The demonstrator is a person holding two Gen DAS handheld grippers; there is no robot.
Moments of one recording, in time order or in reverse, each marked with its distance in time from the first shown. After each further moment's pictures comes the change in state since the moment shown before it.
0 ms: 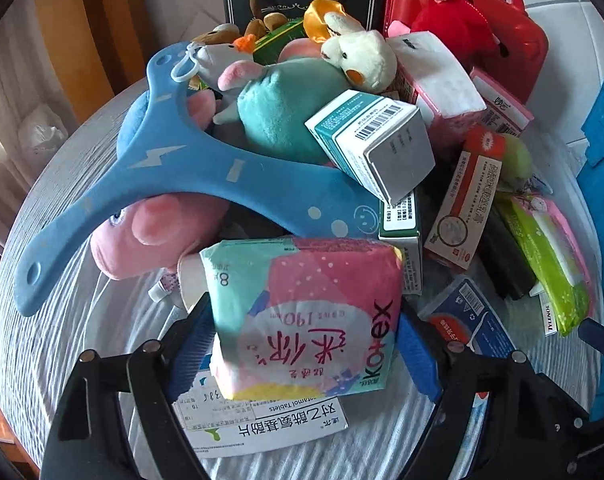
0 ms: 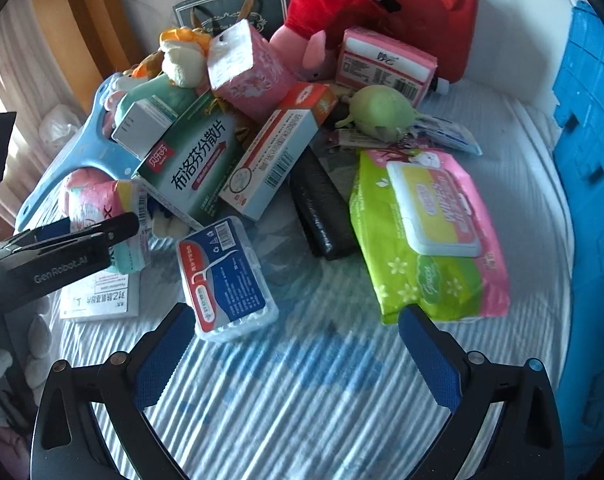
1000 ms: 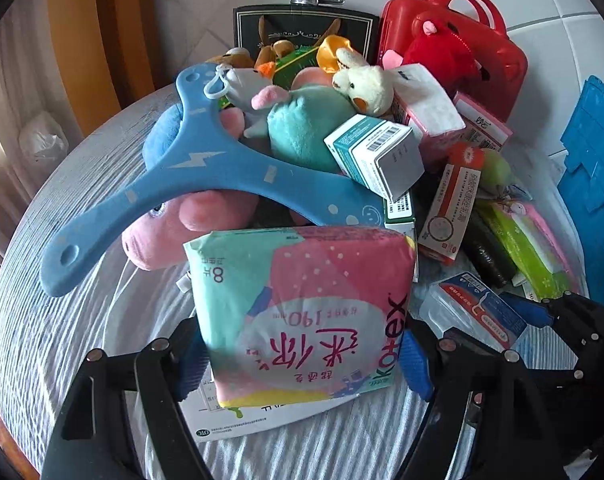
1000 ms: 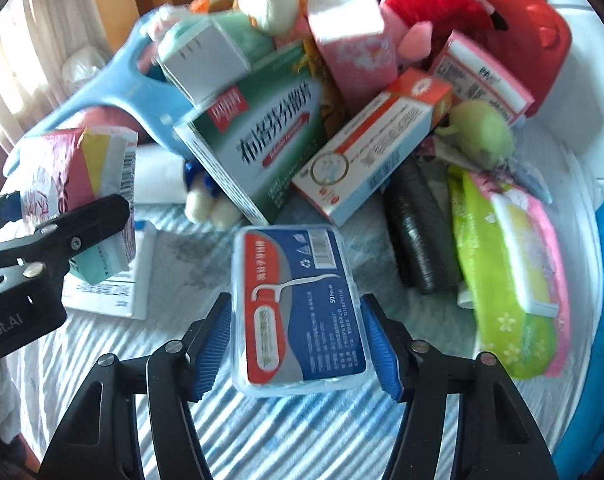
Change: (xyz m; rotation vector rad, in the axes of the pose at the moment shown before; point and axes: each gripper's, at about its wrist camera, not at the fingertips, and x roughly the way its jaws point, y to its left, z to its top) left arm -0.040 0.028 -0.023 -0.001 -0.112 -0.048; right arm 0.029 0.062 0.006 -0.190 0.007 -0.012
